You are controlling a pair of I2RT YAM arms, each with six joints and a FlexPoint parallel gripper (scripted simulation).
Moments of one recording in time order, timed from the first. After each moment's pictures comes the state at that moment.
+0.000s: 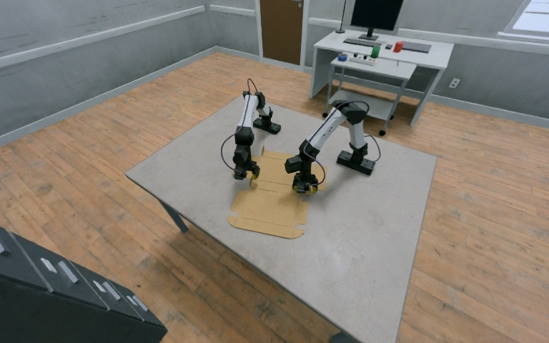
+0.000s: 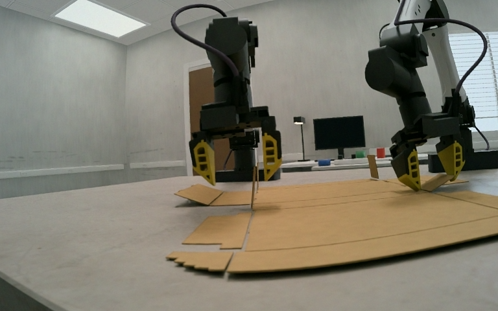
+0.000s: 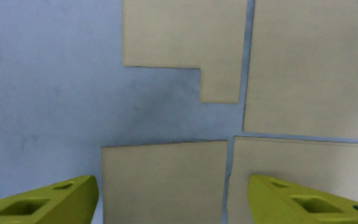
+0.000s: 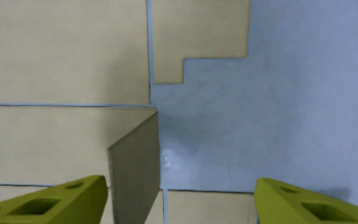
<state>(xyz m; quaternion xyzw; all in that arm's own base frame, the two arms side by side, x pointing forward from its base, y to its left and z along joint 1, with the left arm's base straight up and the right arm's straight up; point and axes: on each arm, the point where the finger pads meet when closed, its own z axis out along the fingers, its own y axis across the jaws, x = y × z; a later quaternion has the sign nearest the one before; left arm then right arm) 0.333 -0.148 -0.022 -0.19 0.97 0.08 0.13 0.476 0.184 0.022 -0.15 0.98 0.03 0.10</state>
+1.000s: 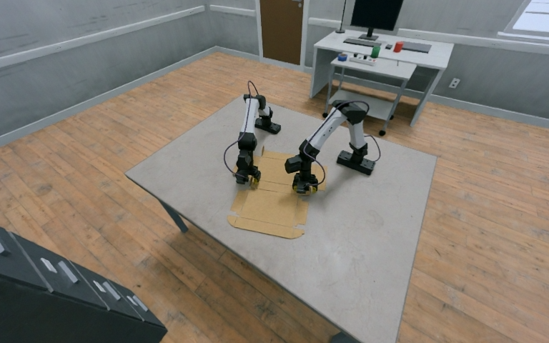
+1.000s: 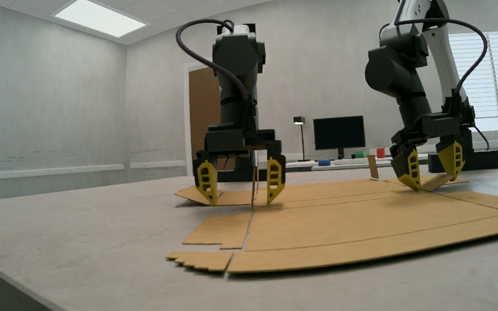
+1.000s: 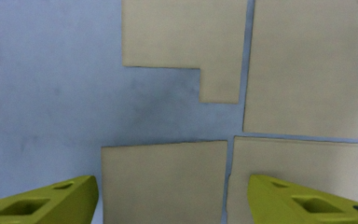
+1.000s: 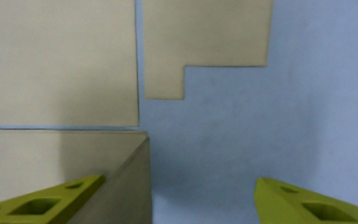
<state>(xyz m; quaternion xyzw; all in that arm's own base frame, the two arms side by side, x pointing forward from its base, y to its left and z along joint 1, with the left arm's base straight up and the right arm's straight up) 0.333 -0.148 -0.022 -0.19 0.97 0.08 0.13 0.480 0.187 -0.008 -0.16 0.98 0.01 0.12</state>
